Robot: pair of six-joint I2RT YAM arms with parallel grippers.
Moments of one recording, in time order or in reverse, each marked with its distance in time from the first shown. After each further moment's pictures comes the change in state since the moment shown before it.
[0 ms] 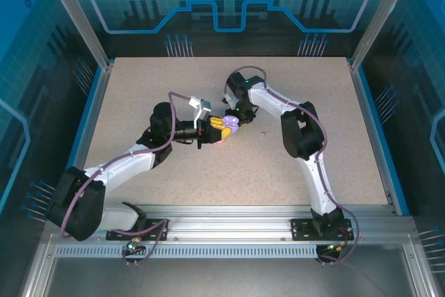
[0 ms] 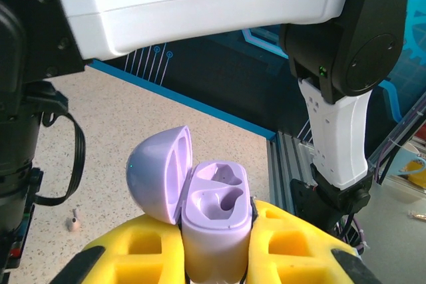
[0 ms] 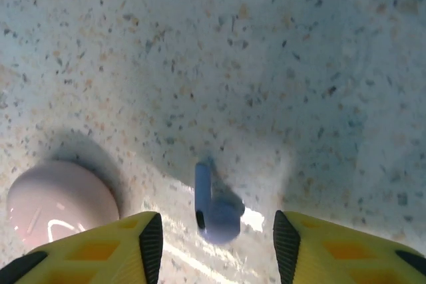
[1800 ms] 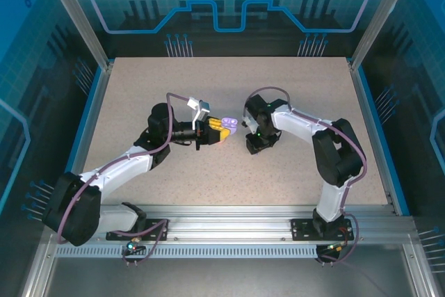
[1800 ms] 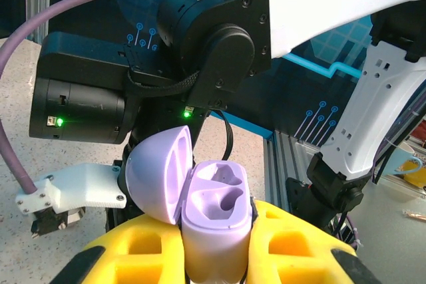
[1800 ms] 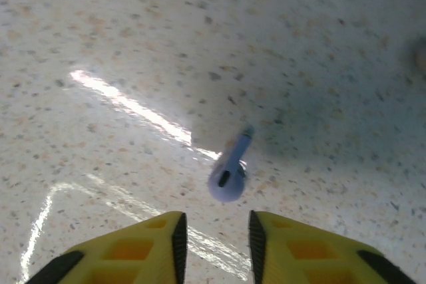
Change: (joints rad) left arm 0.000 -0.040 -0.006 -0.048 0.000 0.000; right arm 0.007 -0.512 -0.701 0.137 0.094 0.009
